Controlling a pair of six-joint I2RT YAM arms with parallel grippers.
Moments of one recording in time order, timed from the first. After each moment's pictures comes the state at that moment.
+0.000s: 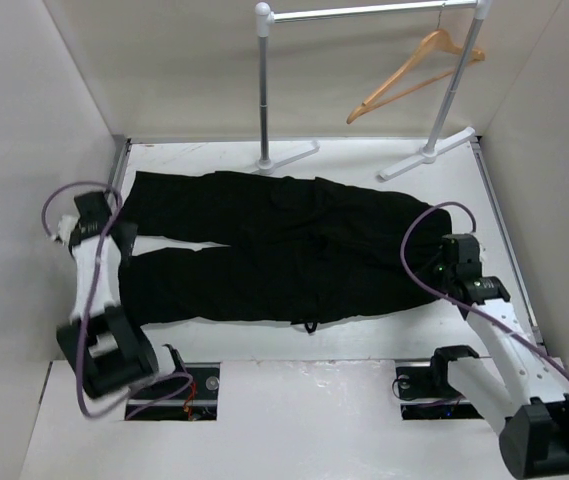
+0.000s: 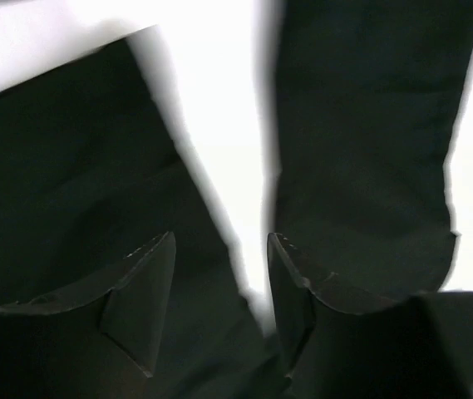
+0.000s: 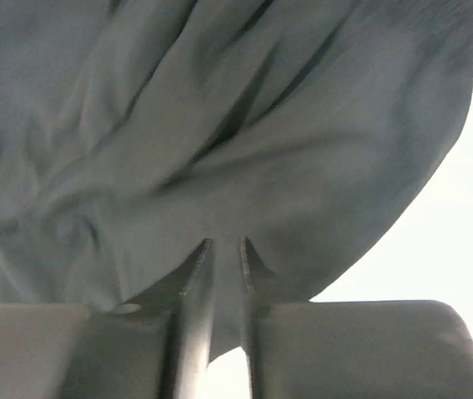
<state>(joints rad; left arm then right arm) 0.38 1.37 1.02 -0.62 -0.14 -1.01 0.06 0.84 0.56 -0.58 0.04 0.88</state>
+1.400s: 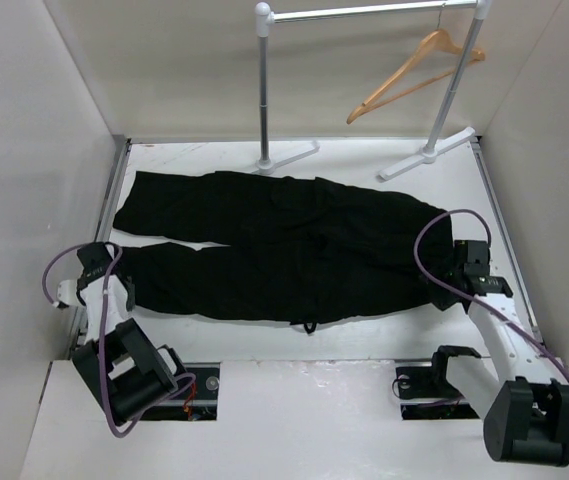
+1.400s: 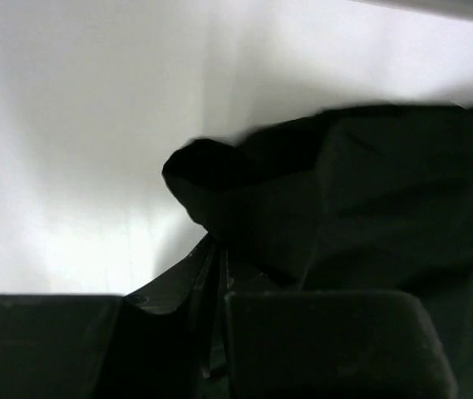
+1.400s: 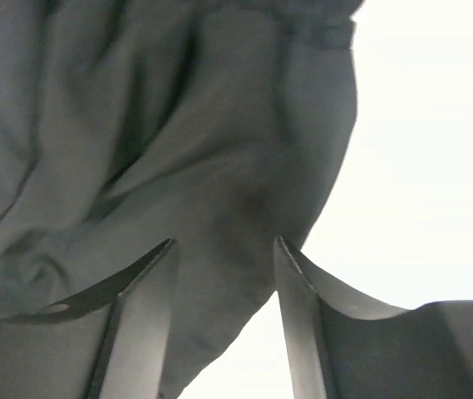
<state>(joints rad) 0.58 1.15 0.60 -0.64 -0.27 -1.12 -0.08 0.90 0.52 -0.64 0.00 0.93</state>
